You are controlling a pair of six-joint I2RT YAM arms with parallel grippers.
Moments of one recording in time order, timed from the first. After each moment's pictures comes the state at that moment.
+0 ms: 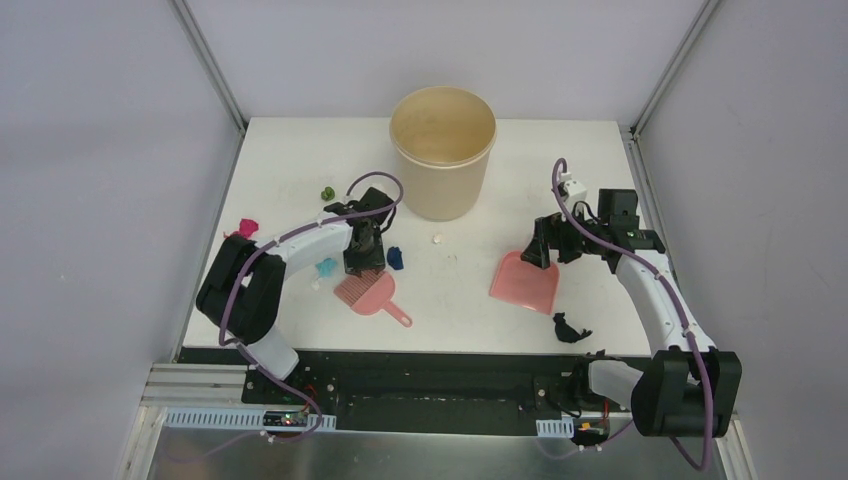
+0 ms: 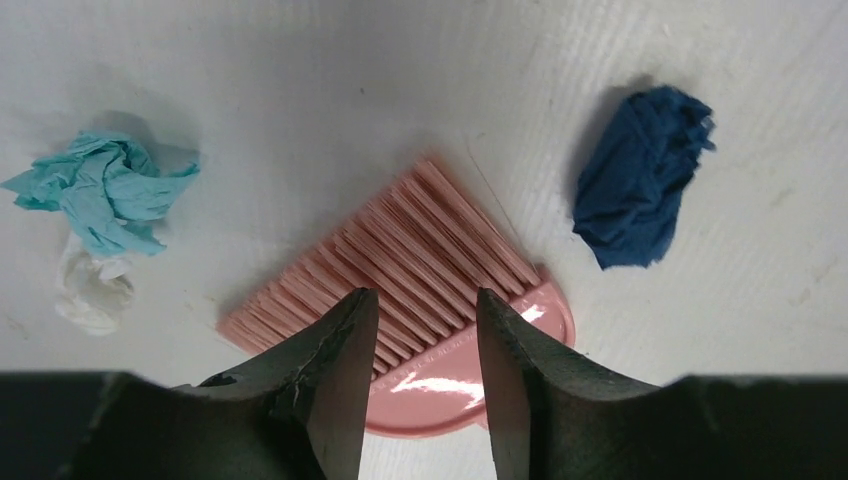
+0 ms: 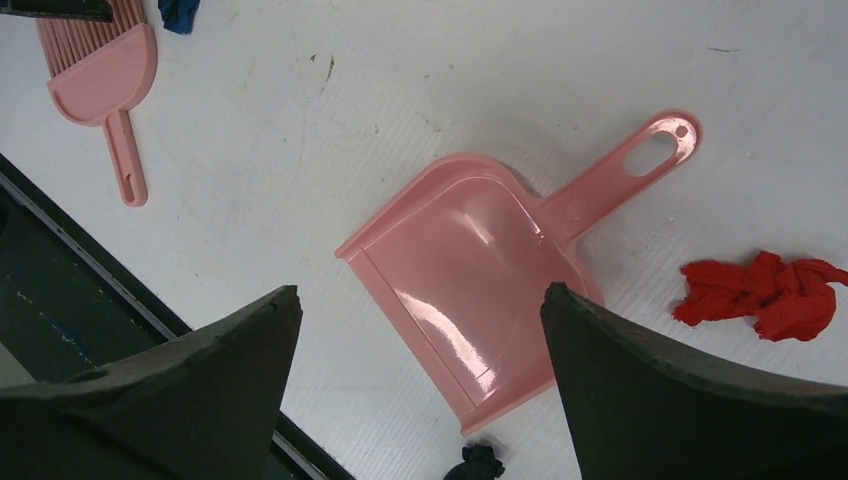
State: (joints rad) left arm -0.54 1.62 1.04 -0.74 -0.18 -0.67; right arm 0.02 1.15 0.86 -0.63 -0.63 -0.25
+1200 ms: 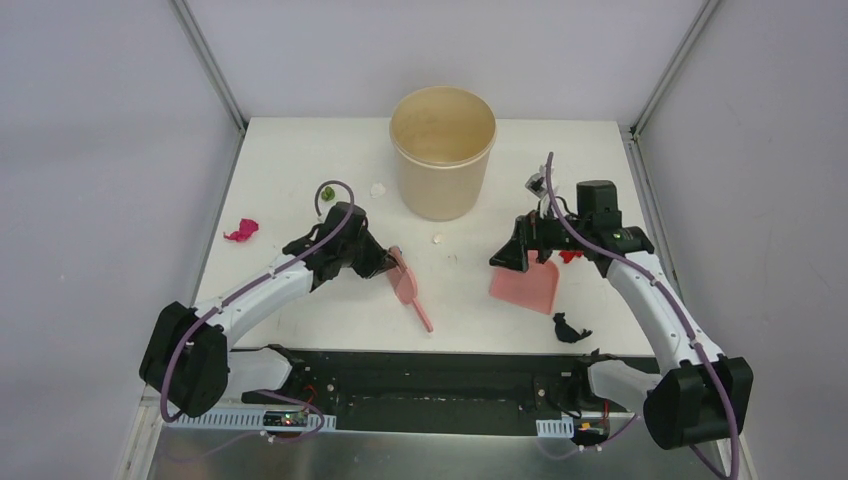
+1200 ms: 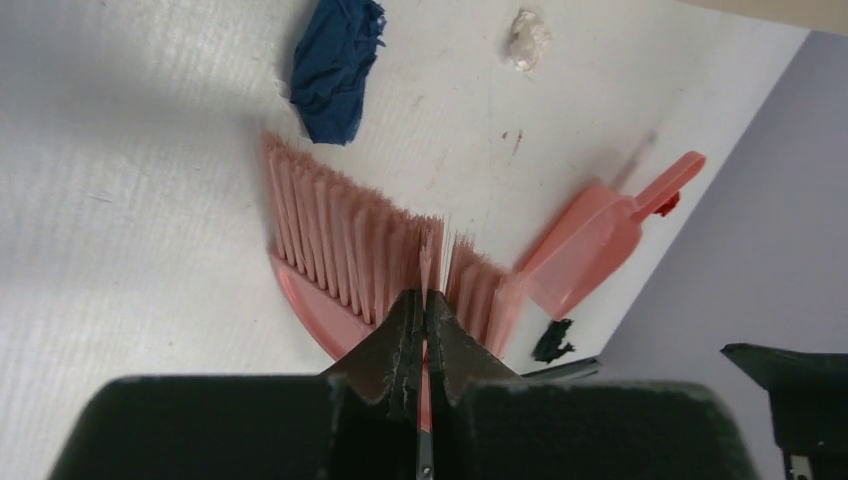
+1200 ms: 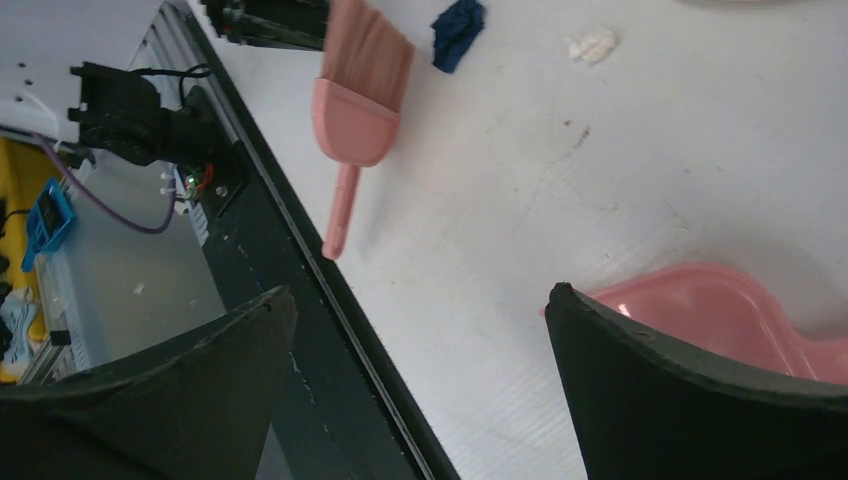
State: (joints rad) left arm -0.53 1.23 0.75 -0.38 0.11 -1.20; right arm 0.18 1.12 0.90 -0.59 -0.88 -0.06
